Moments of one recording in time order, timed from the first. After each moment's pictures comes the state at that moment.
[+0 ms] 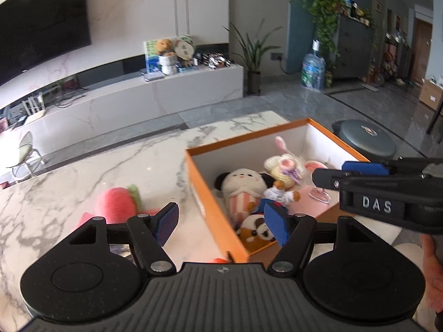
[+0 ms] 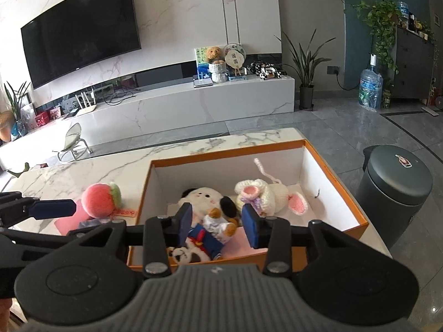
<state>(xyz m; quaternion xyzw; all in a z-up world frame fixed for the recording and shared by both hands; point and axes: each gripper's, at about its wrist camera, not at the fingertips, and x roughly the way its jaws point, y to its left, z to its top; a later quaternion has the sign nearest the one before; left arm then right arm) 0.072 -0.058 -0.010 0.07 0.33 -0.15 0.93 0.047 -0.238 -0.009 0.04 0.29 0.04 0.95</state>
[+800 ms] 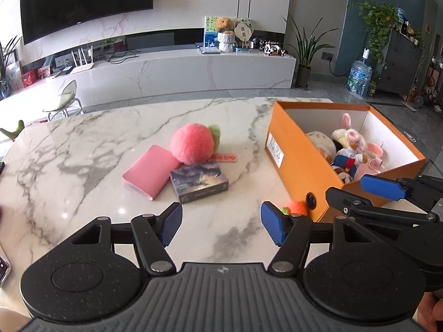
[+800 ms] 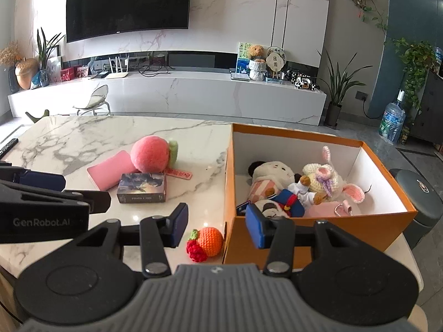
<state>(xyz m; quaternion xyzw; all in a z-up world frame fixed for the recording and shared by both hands) 0.035 0.055 -0.054 0.00 0.37 -0.06 0.93 0.007 -0.114 -0.053 -0.06 0.30 0.08 0.95</state>
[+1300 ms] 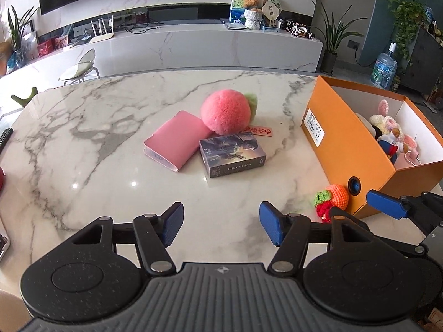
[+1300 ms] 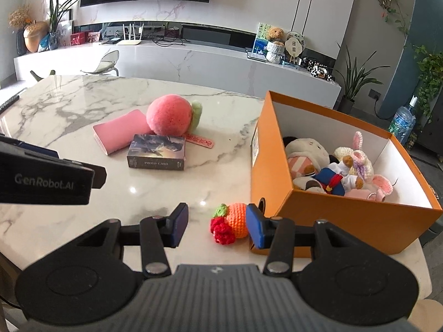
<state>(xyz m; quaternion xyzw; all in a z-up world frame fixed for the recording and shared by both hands) 0.054 0.082 -0.089 -0.02 0.42 -0.02 0.91 0.024 -0.066 -0.104 -0.12 0.34 0.08 0.93</state>
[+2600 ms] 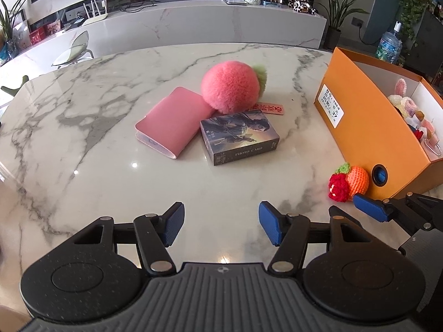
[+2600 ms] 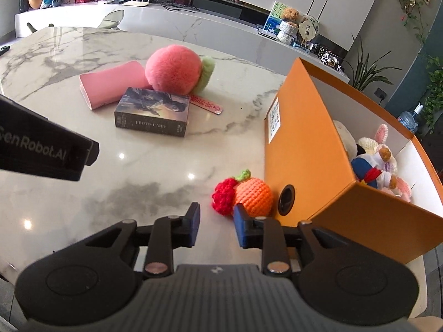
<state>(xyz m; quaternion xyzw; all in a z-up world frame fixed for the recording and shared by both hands) 0.087 0.085 -0.116 -0.01 0.47 -0.02 0.88 0.064 -0.045 -0.153 -0.18 0.38 0.08 0.90</state>
